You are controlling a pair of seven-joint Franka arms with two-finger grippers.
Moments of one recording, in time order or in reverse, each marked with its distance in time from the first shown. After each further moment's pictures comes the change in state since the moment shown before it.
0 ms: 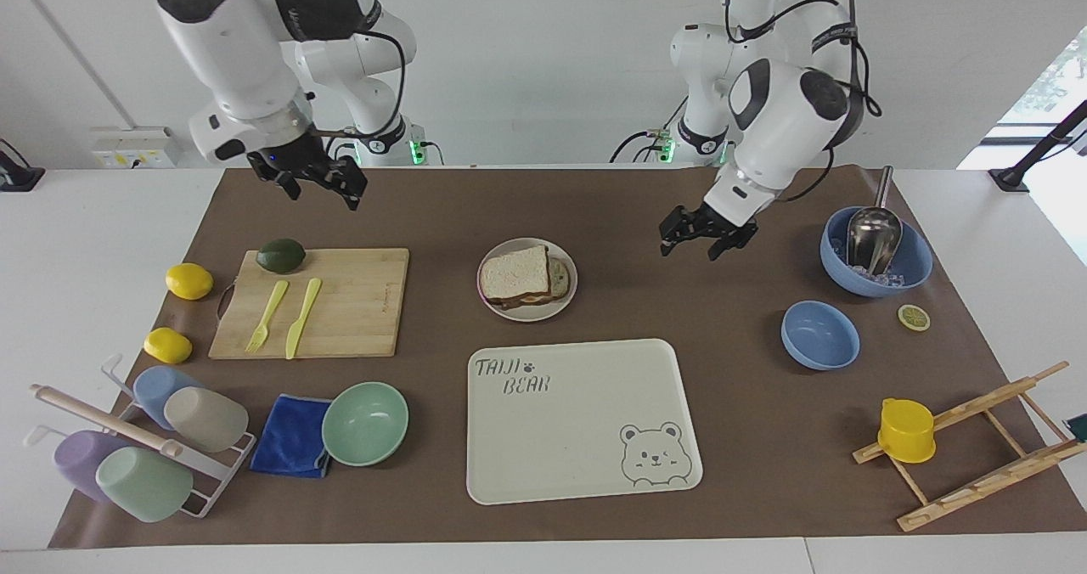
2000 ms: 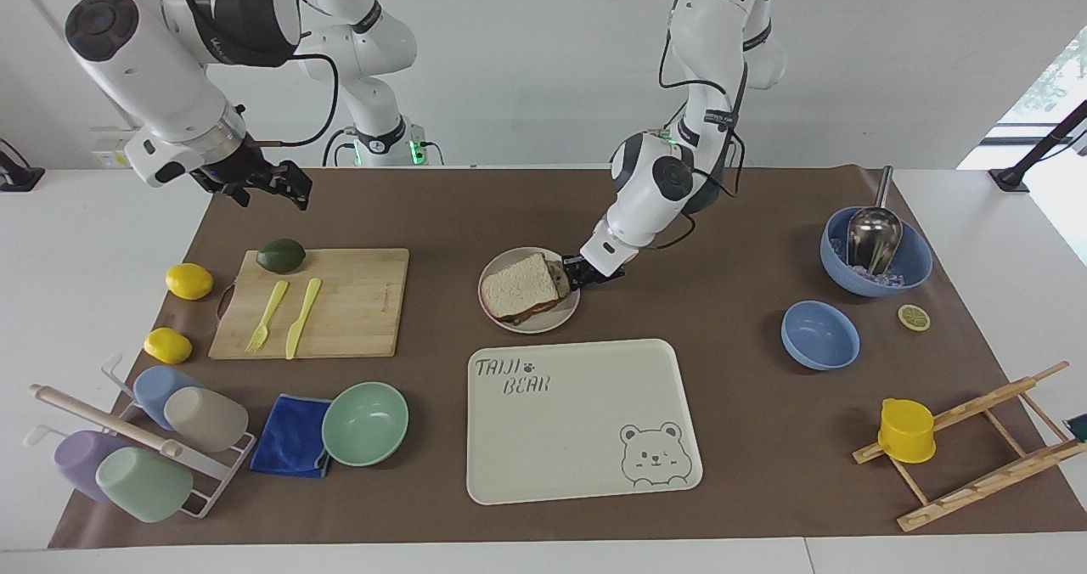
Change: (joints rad) left arm -0.248 0.247 0.003 -0.024 -0.206 0.274 -0.077; right arm -0.169 0.045 0.054 -0.038 -0.003 0.014 -0.212
